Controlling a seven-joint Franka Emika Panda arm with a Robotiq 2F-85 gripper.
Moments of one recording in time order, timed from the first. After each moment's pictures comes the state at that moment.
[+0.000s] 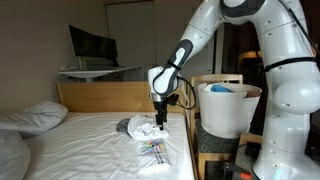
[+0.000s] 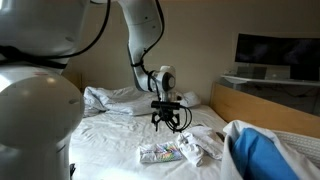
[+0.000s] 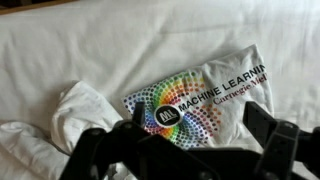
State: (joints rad) arm -0.07 0.28 0.05 -2.28 -0.15 2.48 -0.21
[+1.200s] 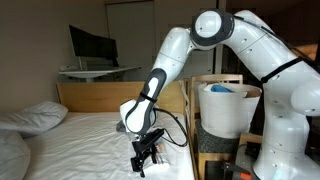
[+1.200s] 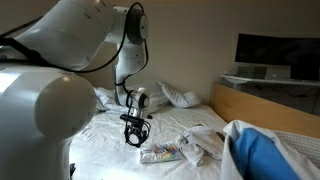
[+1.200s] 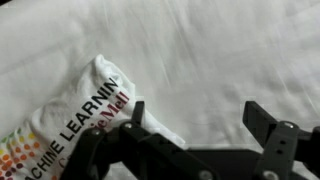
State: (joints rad) arm 0.23 0.68 0.10 -2.02 0.02 2.40 0.30
